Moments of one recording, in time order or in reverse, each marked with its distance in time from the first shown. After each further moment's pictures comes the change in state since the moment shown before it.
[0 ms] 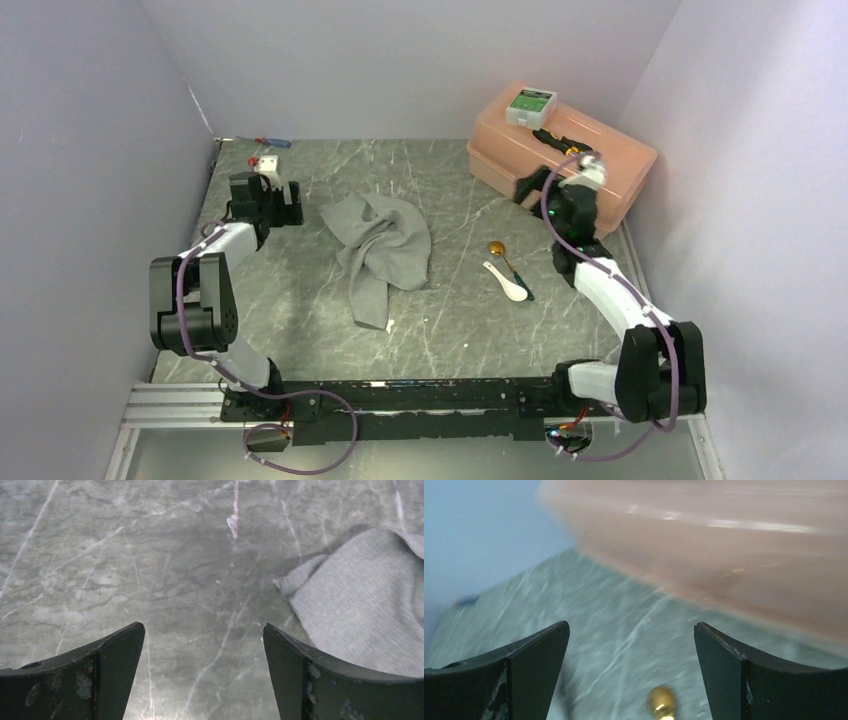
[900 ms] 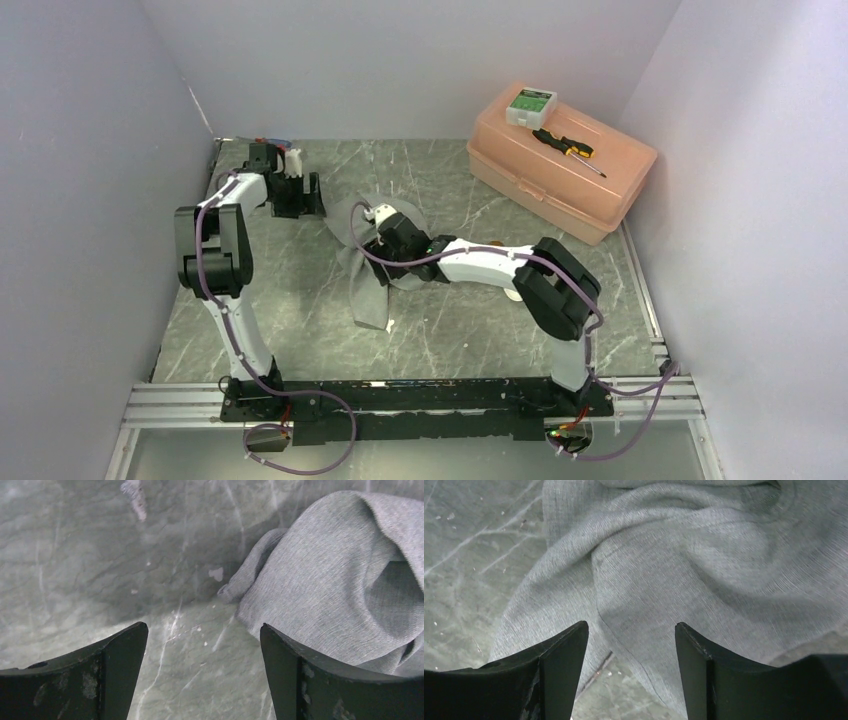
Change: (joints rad) left arm -0.022 0.385 0.573 -0.656 0.266 0.010; right arm 0.858 0.671 0.577 -0.517 -0.010 -0.288
